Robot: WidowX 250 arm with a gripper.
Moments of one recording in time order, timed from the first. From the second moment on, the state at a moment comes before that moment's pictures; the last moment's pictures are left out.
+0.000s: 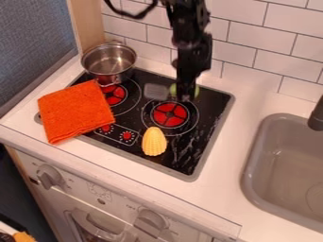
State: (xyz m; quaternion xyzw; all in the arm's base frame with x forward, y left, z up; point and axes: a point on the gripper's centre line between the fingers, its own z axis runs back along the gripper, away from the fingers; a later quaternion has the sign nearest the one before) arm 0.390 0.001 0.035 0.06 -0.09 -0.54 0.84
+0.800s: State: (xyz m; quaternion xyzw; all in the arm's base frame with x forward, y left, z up) arm 0.326 0.030 0.123 0.09 -0.13 -0.50 0.85
